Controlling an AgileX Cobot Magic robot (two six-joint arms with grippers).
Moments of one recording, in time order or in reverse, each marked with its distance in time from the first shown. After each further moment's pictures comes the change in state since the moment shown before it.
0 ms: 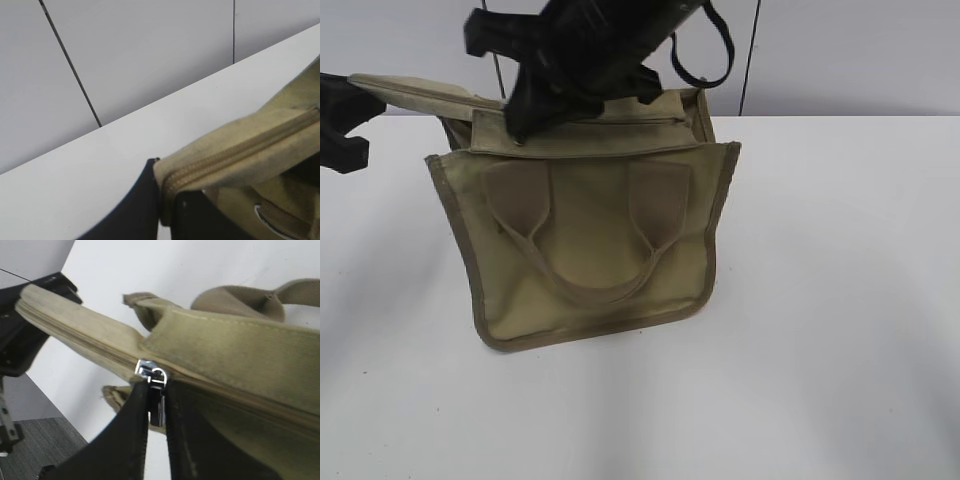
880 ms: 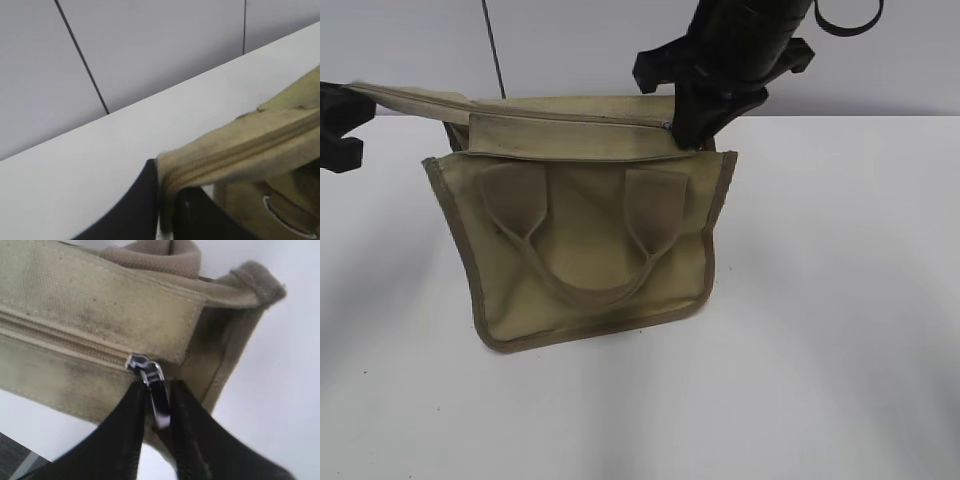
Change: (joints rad) left arm 0.000 0.000 0.000 -0.016 0.046 -0.004; right arm -0.152 -0.050 -0.009 -0.379 0.366 -0.019
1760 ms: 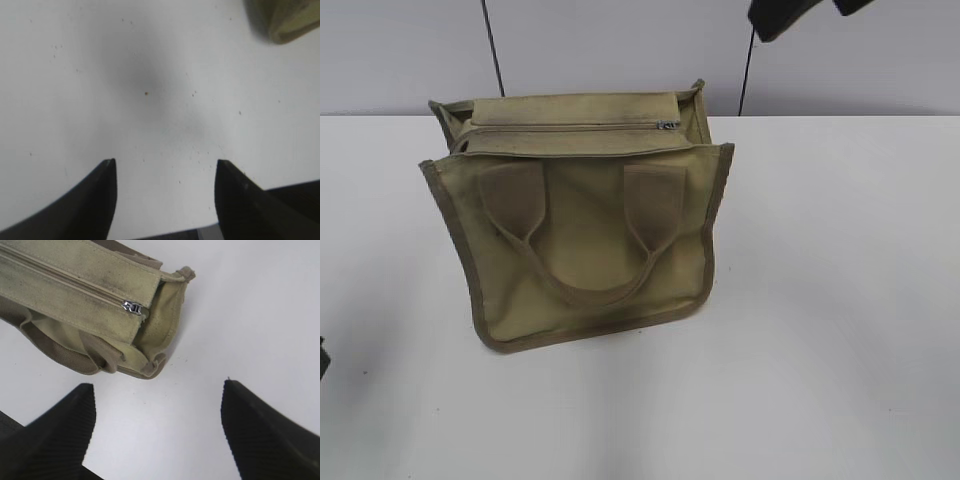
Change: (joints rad) left arm -0.285 -0.079 -0.001 -0.774 1.114 0.346; right arm -0.009 -0.323 0.026 -0.076 0.097 -0.101
